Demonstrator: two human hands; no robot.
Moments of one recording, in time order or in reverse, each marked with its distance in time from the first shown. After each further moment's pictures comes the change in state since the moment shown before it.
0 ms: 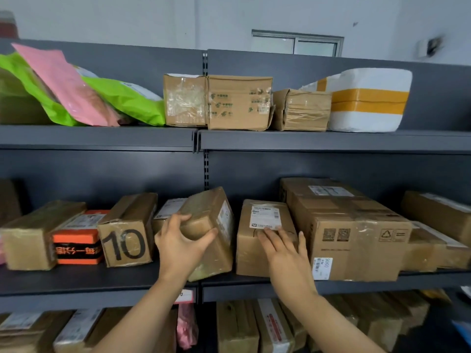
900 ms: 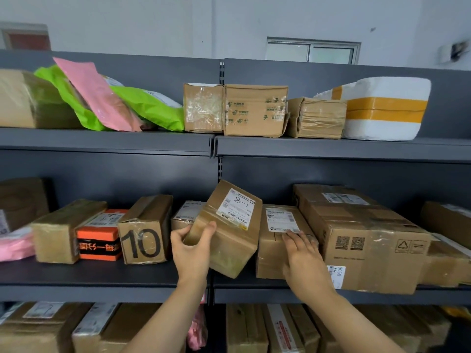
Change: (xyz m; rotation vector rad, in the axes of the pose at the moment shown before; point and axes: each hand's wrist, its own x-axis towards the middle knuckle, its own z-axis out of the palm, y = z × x) left_hand -0.015 0.016 0.005 -0.672 0.166 -0.419; right_hand 0.009 0.018 0.006 0.053 -0.013 0.014
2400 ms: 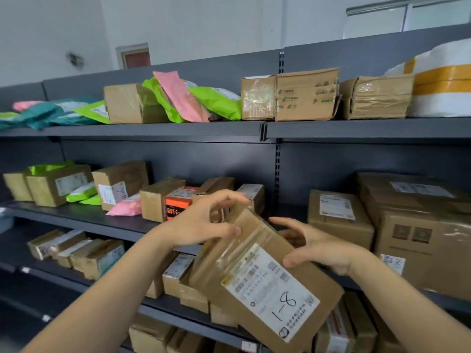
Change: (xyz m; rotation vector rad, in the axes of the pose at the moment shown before) left_hand -0.040 0.129 -0.088 0.775 -0.904 0.314; right_hand -0.005 -0.045 -0.084 1.241 -0.940 -0.243
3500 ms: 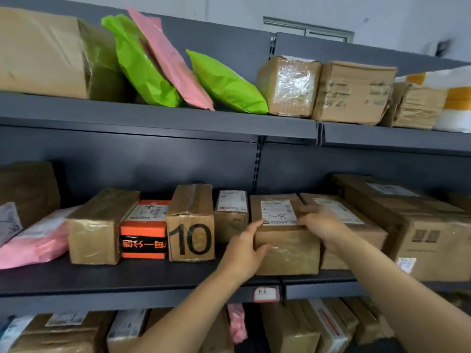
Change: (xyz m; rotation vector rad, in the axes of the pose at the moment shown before) left_hand 0.100 -0.161 0.028 -0.120 0.063 -0.104; right_hand 0.136 -0.024 0.007 -0.011 1.040 0.480
